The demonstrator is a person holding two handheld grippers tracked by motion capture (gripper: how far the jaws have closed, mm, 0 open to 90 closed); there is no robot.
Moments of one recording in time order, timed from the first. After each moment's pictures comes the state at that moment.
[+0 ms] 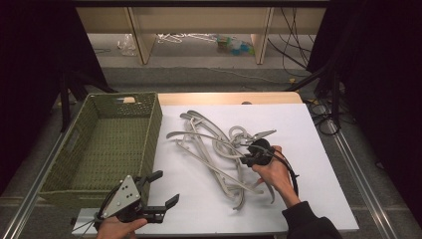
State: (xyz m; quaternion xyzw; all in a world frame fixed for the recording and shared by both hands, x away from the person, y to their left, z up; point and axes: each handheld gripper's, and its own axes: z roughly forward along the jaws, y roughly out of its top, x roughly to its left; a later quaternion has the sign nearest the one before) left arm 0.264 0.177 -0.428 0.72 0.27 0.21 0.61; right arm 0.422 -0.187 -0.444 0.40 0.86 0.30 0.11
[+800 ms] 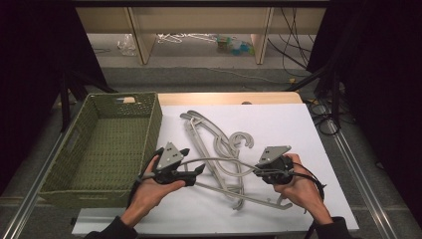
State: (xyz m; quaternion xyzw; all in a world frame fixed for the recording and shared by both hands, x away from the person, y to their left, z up) left arm 0.344 0.098 -0.403 0.79 0.30 0.22 0.49; right arm 0.355 -0.212 -0.402 0.22 0.92 0.28 0.18
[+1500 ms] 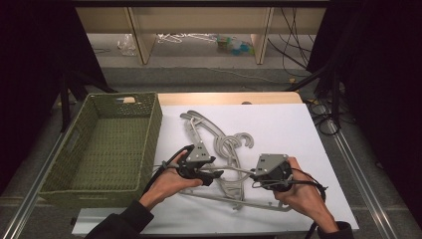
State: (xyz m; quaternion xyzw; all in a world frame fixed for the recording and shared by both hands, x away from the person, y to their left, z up) left arm 0.369 0.054 -0.420 0.86 0.22 0.10 0.45; right arm 0.334 -0.200 -0.386 0.14 0.93 0.26 0.20
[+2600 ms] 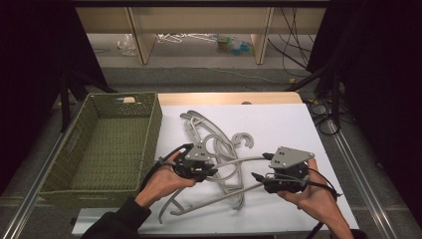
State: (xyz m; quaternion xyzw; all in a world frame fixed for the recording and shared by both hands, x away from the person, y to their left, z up) left arm 0.361 0.065 -0.394 0.89 0.20 0.09 0.41; right arm 0.318 -0.220 -0.358 0.22 0.88 0.36 0.23
